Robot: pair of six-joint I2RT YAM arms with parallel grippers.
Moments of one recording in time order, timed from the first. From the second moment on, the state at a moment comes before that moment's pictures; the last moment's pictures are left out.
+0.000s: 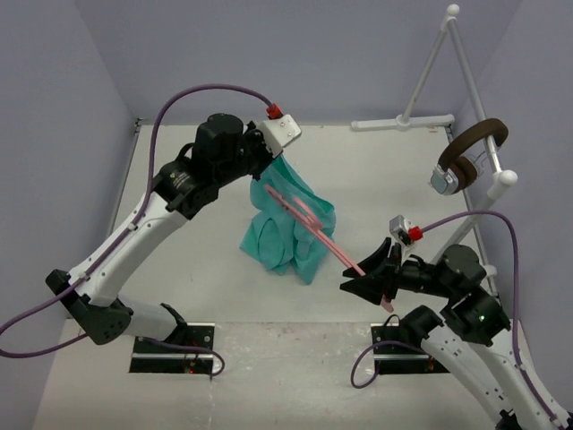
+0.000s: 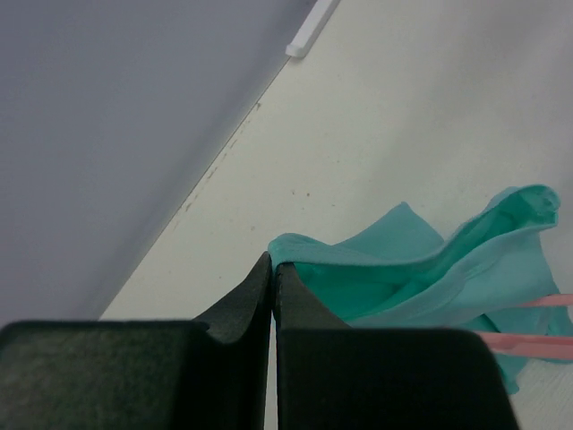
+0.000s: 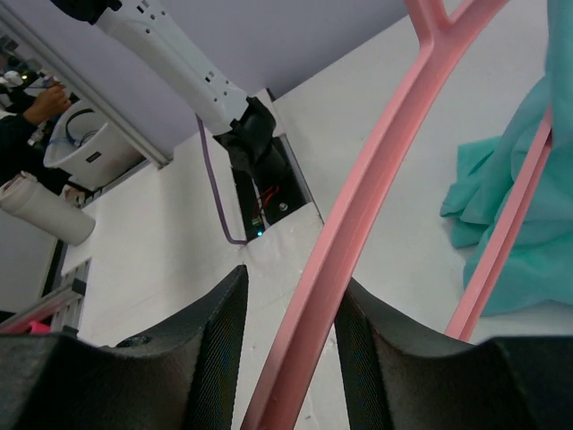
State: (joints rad) left arm -0.74 1.36 1.62 -0.60 -0.03 0.42; right arm 0.57 0.35 0.66 -0.40 -0.77 0.43
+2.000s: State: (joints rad) left arm -0.58 1.46 1.31 -0.36 0.20 0.33; right arm 0.57 0.55 0.95 -0.66 -0.67 0.26
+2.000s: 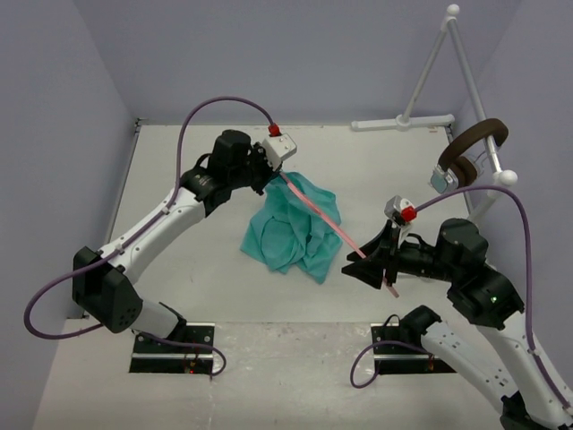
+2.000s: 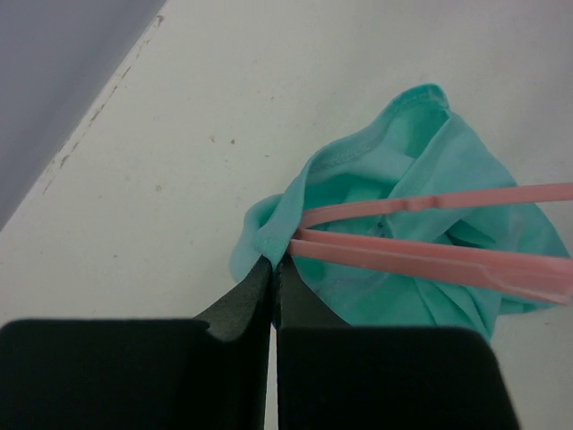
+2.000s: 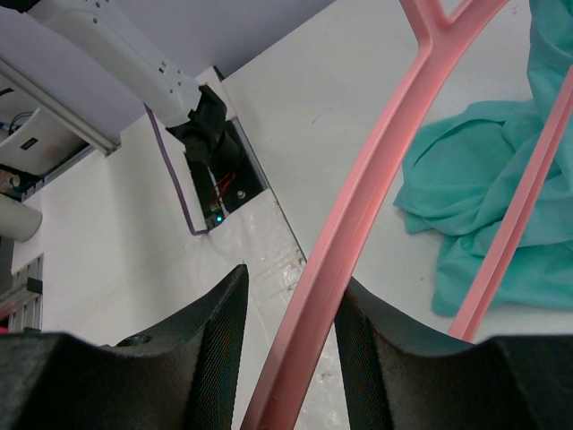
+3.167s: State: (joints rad) left arm -0.58 1.23 1.52 -0.65 0.48 0.44; right arm 0.30 0.82 0.75 -0.02 -1.08 0.46
